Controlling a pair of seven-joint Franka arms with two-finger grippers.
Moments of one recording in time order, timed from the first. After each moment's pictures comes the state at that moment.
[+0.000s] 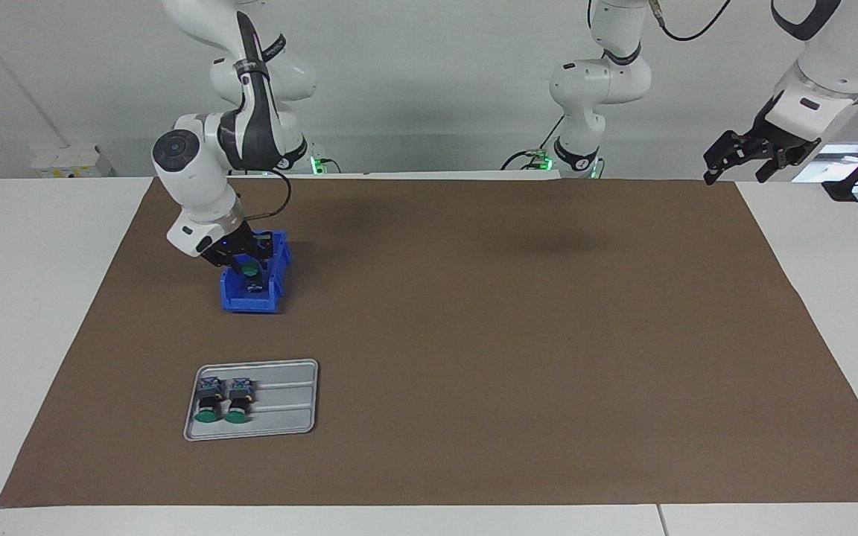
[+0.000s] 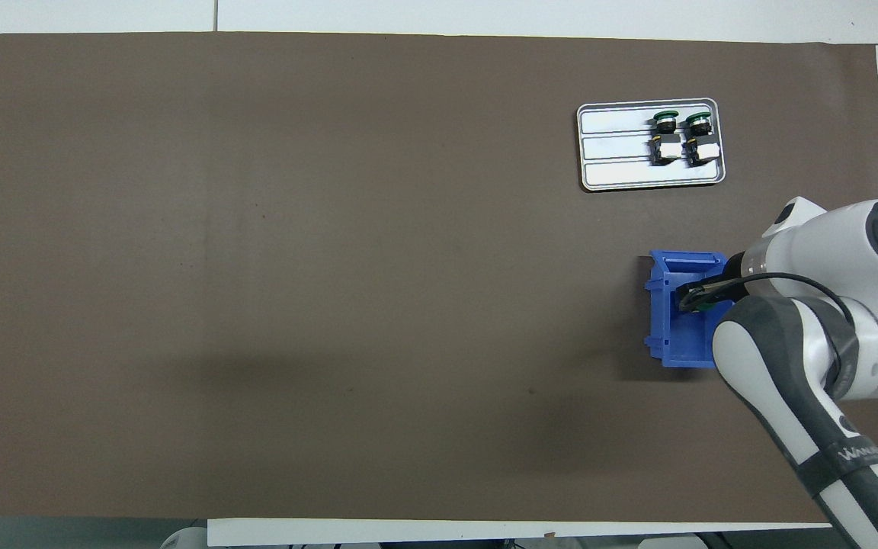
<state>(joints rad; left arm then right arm) -0.01 -0.12 0.01 -1.67 0.01 1.46 0.07 0.03 -0.10 -0.01 -2.27 0.02 2.09 -0.15</state>
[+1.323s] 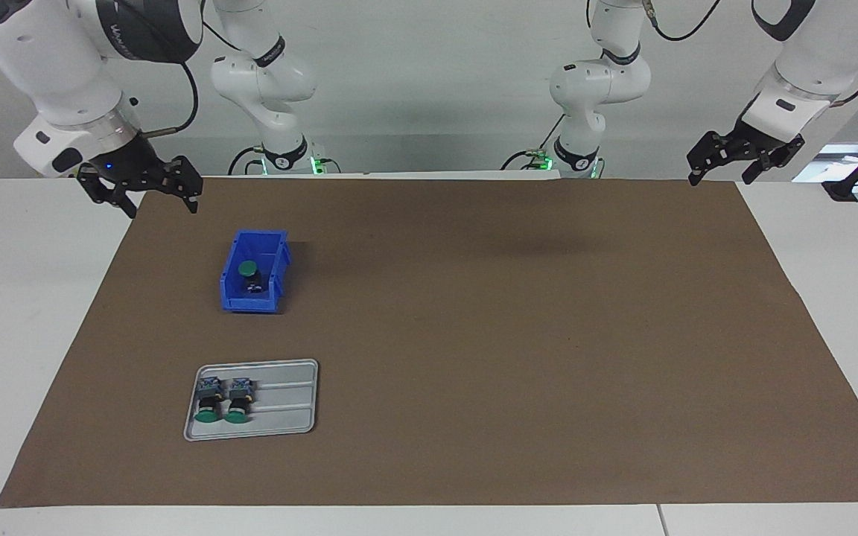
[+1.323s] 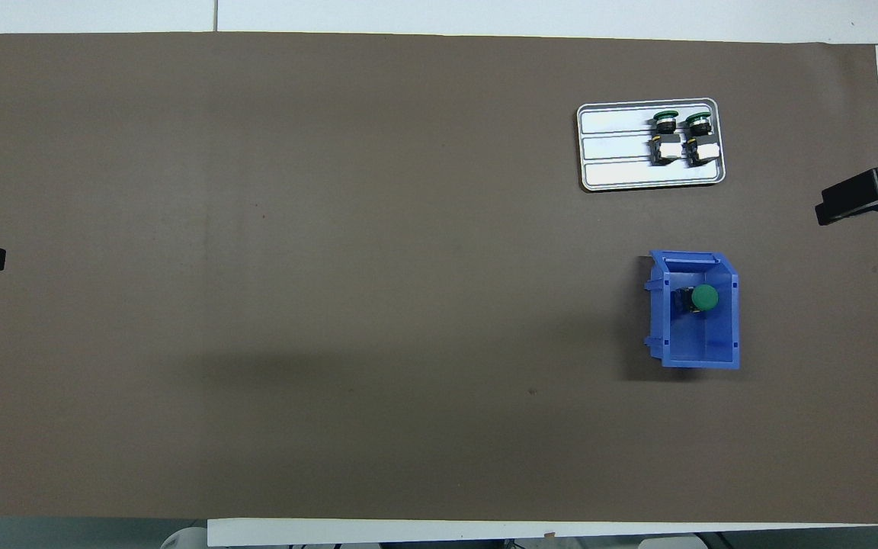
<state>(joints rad) 0.03 -0.12 -0.08 -1.67 0.01 1.46 0.06 -0.05 0.03 -0.01 -1.54 -0.02 1.48 -0.15</state>
